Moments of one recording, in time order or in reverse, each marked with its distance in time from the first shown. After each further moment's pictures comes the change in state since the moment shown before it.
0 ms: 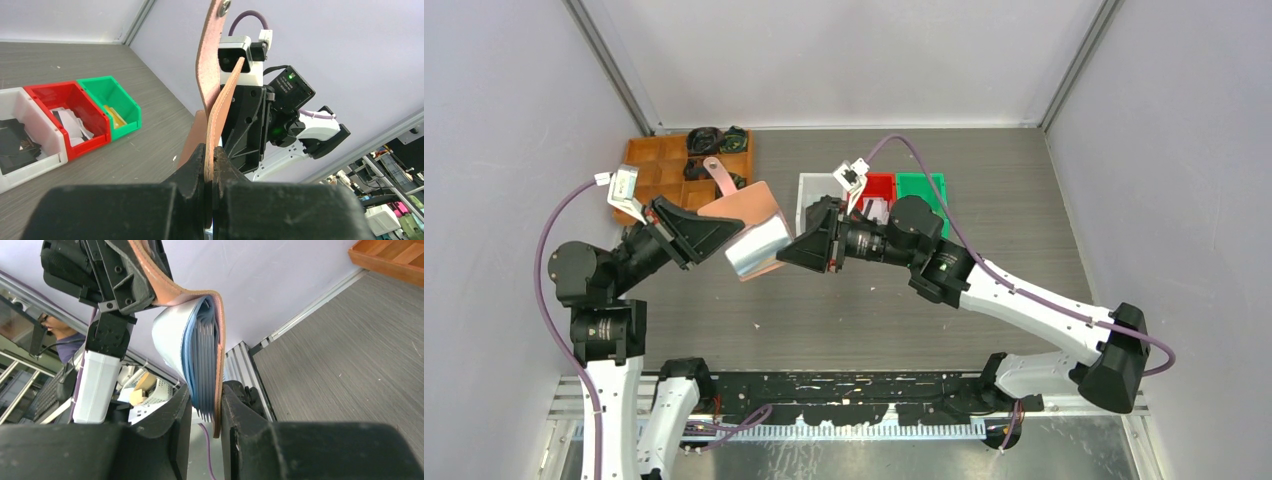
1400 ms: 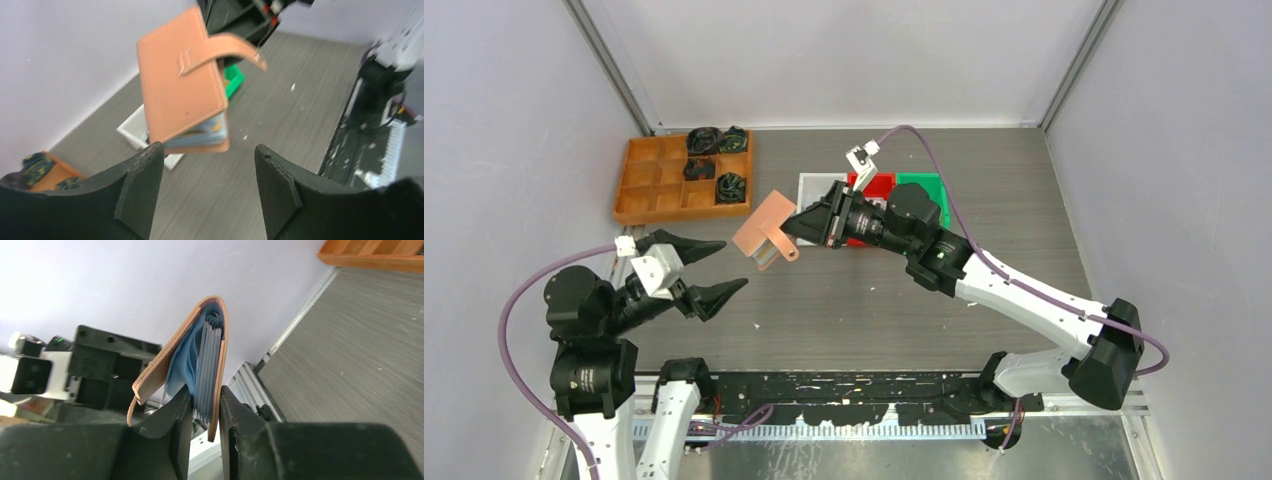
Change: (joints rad) left arm 0.004 -0.140 0.117 -0.563 0.066 1.057; right arm -0.048 0.043 0.035 -0.029 0.138 0.222
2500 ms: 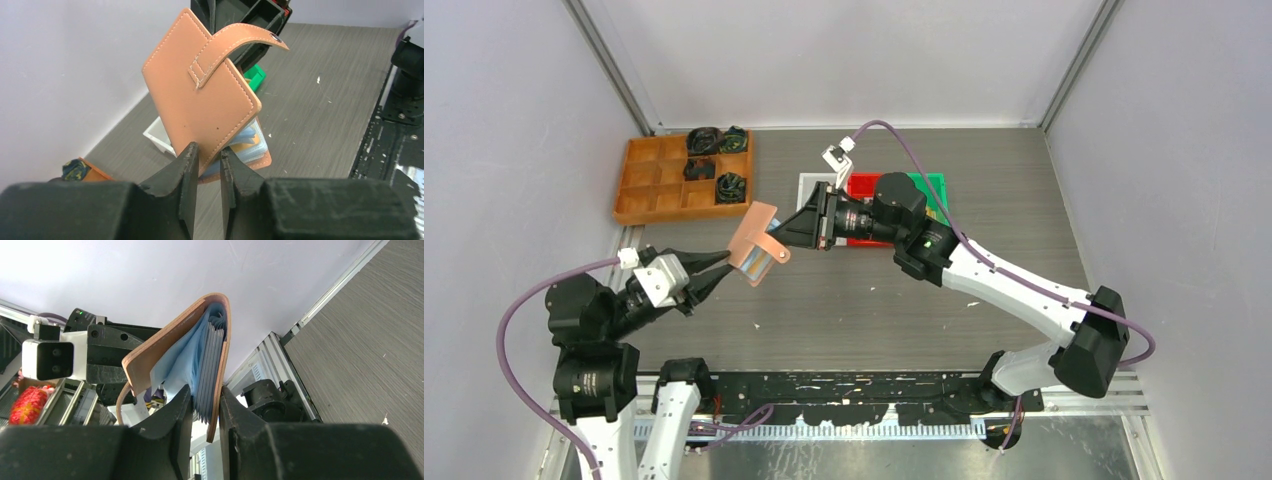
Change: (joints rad) left arm 0.000 -0.023 -0.031 -0.029 -0.035 0.226; right arm 0.000 0.090 0.093 -0.003 -0.241 0.039
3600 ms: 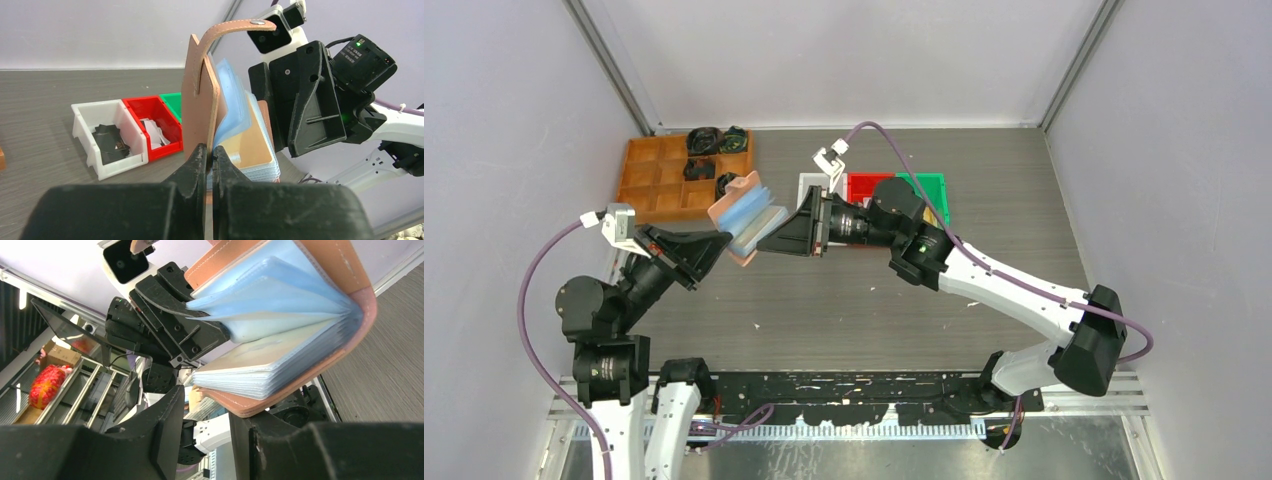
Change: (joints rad) left arm 0.000 -0.030 -0.171 0.385 -0.276 -0.968; right arm 0.037 0.012 0.009 0.099 -0.029 0.025
